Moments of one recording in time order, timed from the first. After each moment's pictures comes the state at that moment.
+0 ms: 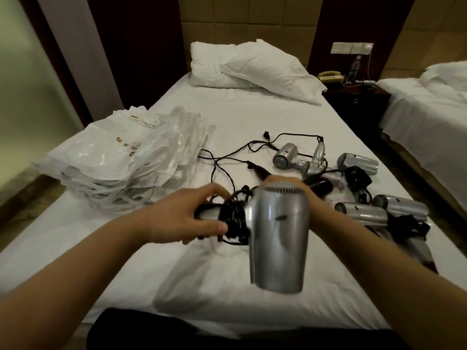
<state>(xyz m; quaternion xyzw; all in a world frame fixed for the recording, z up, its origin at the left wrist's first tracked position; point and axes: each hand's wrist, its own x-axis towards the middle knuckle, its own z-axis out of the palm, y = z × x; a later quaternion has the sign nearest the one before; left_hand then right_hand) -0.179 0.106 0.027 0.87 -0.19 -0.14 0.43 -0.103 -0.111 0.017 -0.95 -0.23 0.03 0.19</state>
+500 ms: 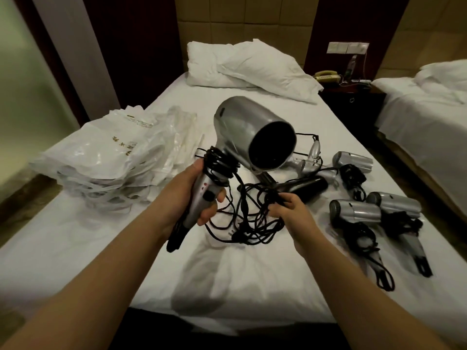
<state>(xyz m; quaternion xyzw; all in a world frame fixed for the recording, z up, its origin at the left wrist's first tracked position) -0.166 0.073 0.017 0.60 -0.04 -0.10 0.79 -0.114 -0.131 -0.065 -0.71 0.07 0.09 0.69</state>
